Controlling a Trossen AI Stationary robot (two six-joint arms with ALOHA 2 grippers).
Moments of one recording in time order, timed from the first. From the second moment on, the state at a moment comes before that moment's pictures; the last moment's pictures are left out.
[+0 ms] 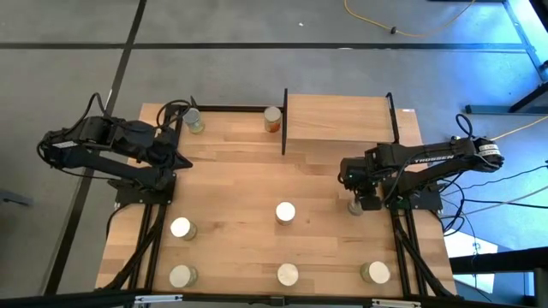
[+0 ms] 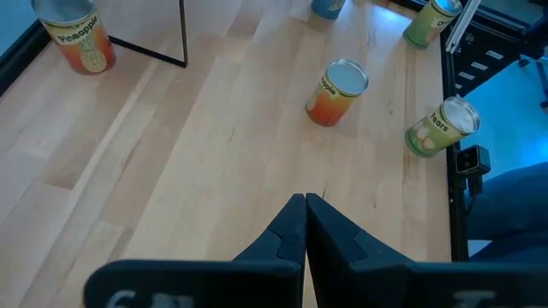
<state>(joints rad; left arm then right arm) -0.07 0.73 1.19 -1.17 -0.04 -0.41 0.02 1.18 0.81 -1.15 -0.11 -0.03</state>
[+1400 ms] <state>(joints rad) -0.07 0.73 1.19 -1.17 -0.04 -0.41 0.03 1.19 0.85 -1.15 -0.17 -0.03</state>
